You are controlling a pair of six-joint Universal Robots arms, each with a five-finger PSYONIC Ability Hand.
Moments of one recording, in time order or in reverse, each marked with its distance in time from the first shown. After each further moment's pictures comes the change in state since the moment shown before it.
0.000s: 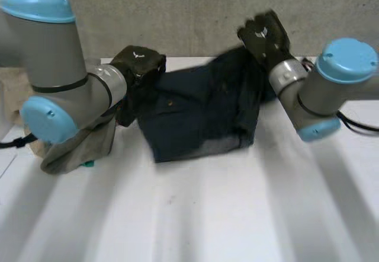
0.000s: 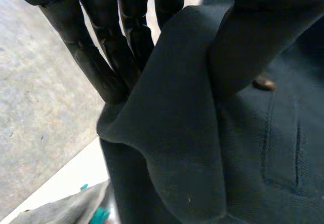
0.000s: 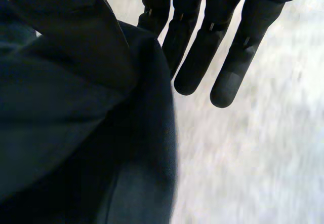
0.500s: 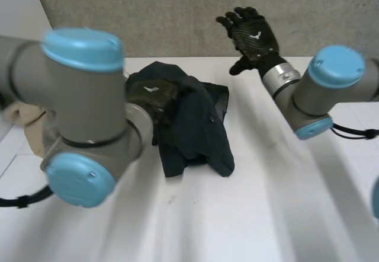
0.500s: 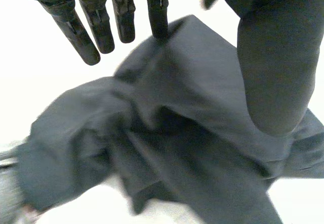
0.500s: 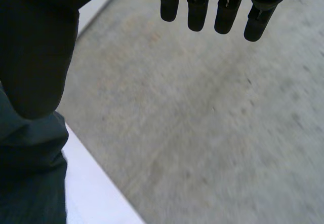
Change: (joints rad) left arm -0.201 0.114 -0.230 0.013 -0.349 -0.263; right arm -0.011 0.041 -0.034 0.026 -0.057 0.376; left_hand -0.837 -0.906 -0.907 -0.926 -0.858; right_hand -0.892 -0.967 -0.978 -0.990 -0.946
